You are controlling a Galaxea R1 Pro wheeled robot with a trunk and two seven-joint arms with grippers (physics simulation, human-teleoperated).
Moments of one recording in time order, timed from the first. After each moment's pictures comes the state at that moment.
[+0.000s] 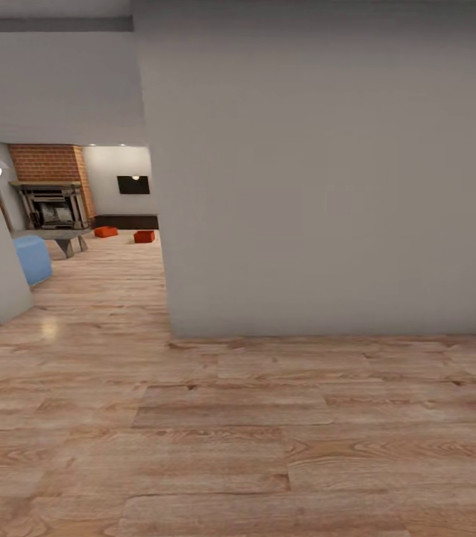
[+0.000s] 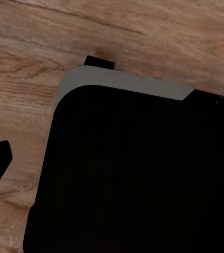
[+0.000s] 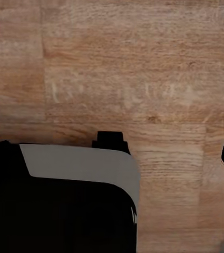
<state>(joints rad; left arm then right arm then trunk) 0.00 -0.01 0.06 -0.12 0.20 -0.02 0.01 -0.21 -0.03 0.20 0.03 -0.17 -0.10 0.01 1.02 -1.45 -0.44</state>
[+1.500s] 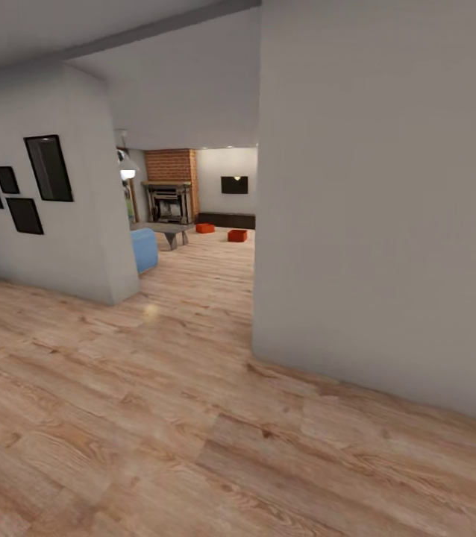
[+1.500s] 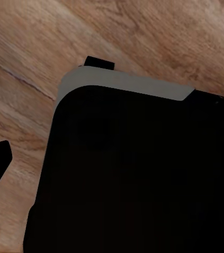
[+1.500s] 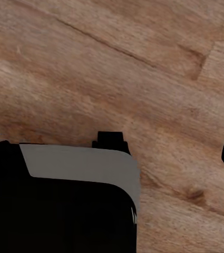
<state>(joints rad) 0.00 -0.01 0.06 -0.12 0.20 -0.02 0.01 -0.21 -0.03 0.20 0.03 -0.17 -0.10 0.01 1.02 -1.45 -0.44</state>
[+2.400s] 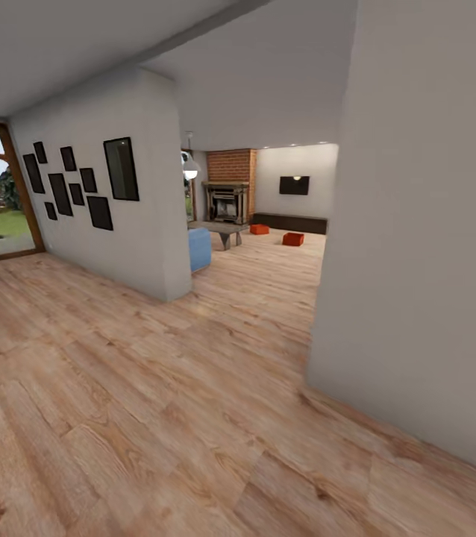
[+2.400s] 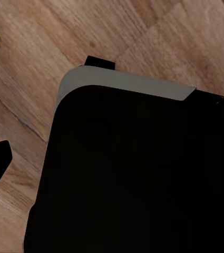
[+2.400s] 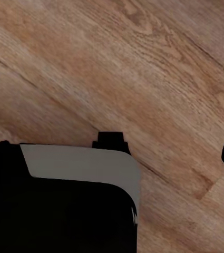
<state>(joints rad) 0.00 0.00 0.06 -0.12 0.20 -0.02 0.01 -0.21 -0.03 0.20 0.03 -0.17 -0.10 0.01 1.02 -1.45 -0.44</state>
